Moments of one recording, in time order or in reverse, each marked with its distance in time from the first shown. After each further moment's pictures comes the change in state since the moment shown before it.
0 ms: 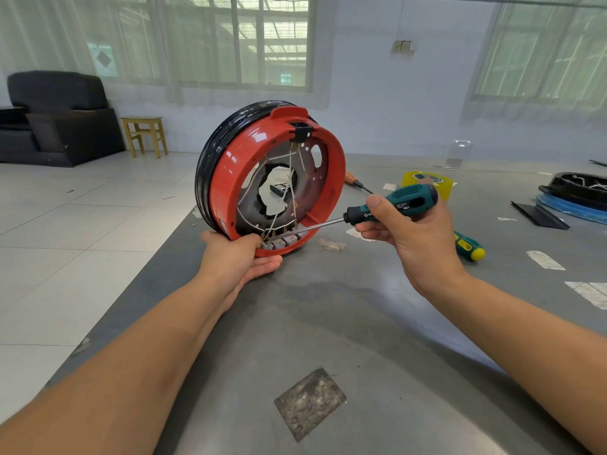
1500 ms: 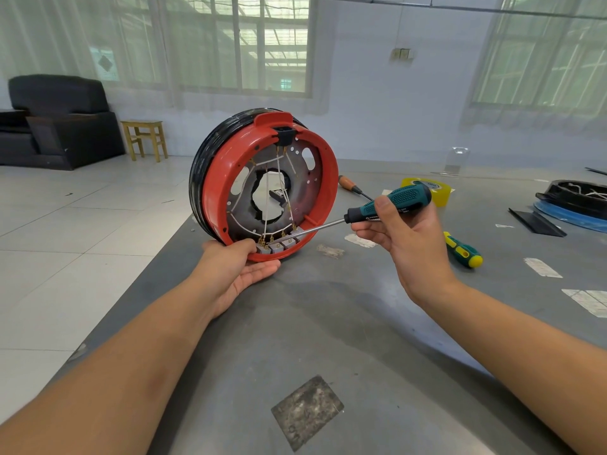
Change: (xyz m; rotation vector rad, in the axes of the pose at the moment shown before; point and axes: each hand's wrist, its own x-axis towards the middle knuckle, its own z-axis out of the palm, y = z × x) left_hand 0.000 0.005 -0.008 -0.040 -0.094 -0.112; right_hand 0.004 0.005 0.003 0.103 0.057 0.056
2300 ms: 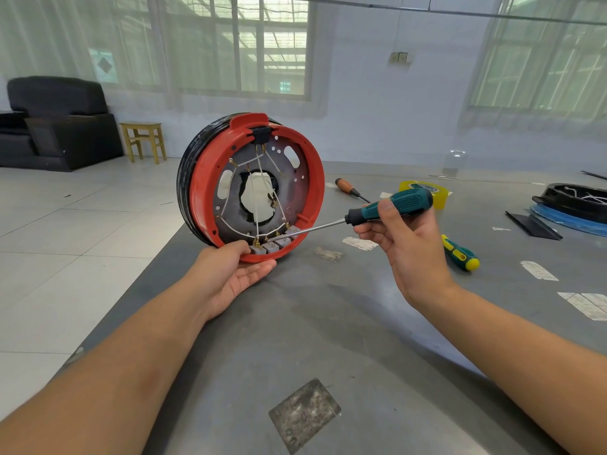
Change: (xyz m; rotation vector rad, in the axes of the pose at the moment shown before) left_hand -0.002 0.004 -0.003 -0.064 0.003 -0.074; right_hand 0.005 0.009 -0.007 0.037 -0.025 -0.035
